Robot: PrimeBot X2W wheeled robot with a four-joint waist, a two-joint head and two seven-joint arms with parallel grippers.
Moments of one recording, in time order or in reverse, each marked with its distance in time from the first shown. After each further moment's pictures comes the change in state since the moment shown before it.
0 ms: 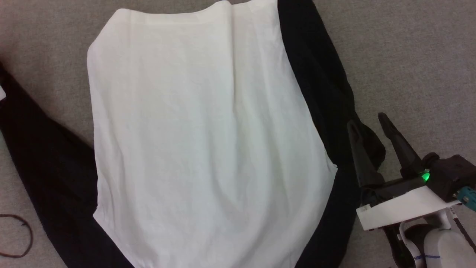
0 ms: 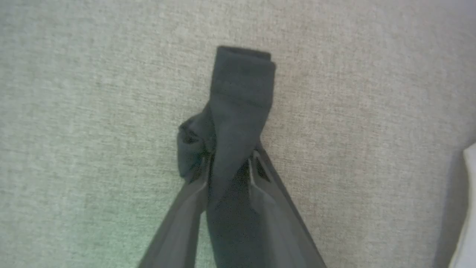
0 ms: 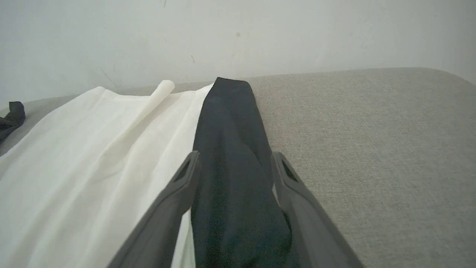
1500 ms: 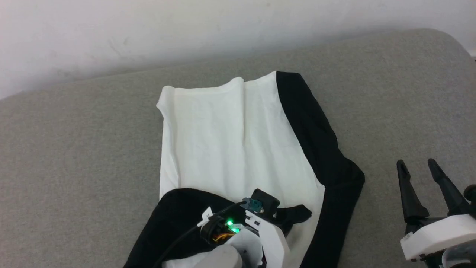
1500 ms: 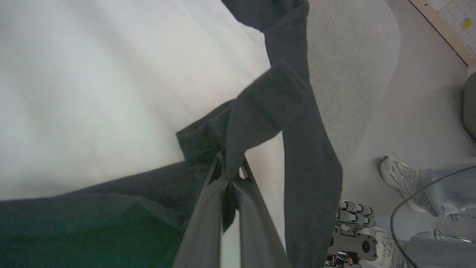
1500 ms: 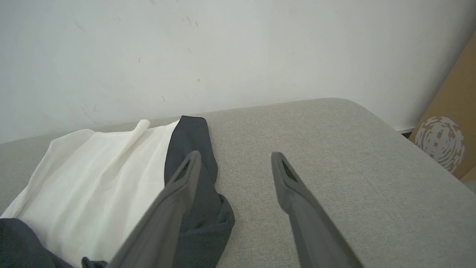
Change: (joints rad) left arm 0.545 -0.531 -0.799 -0.262 0.057 -0.056 -0.506; right arm 0.190 0.000 -0.212 -0.072 -0.015 0.000 0.157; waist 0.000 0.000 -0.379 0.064
